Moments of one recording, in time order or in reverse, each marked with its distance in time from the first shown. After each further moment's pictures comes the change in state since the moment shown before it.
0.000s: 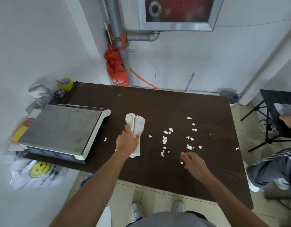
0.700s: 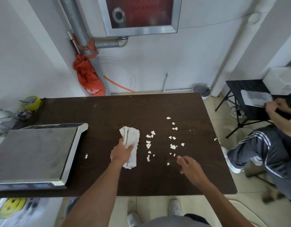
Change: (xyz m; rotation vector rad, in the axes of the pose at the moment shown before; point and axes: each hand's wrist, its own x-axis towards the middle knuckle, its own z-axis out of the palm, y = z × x) left_hand 0.016 0.025 0.042 -0.234 -0.268 -0.027; right_hand -0.031 0.020 -0.016 0.206 0.145 0.126
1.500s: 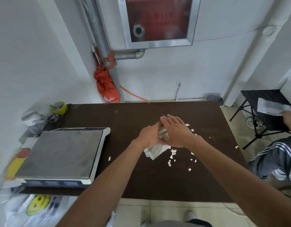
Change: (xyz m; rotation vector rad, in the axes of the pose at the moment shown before) left_hand -0.019 0.076 -0.107 0.208 -0.178 0.598; right_hand 0.037 -0.197 0.043 -0.949 -0.056 -0.657
